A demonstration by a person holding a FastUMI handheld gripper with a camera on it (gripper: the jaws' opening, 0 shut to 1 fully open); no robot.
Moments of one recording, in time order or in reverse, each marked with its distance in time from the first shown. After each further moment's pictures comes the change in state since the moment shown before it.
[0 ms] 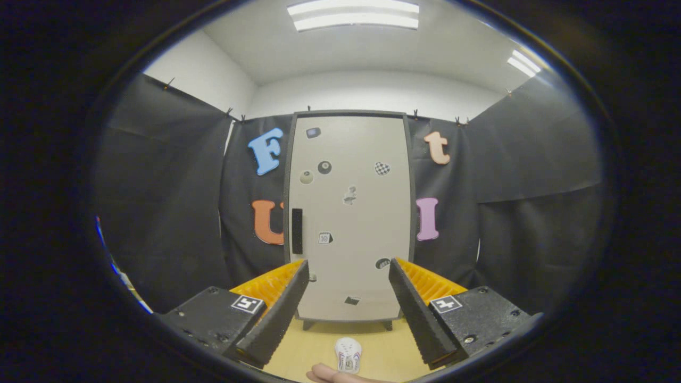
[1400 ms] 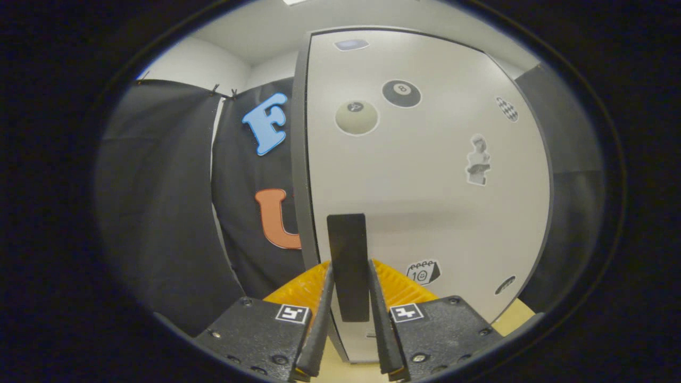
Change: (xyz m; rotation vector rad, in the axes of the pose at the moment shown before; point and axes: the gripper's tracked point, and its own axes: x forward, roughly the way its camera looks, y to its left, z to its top) arm 0.305 0.143 -0.026 0.081 0.144 0.091
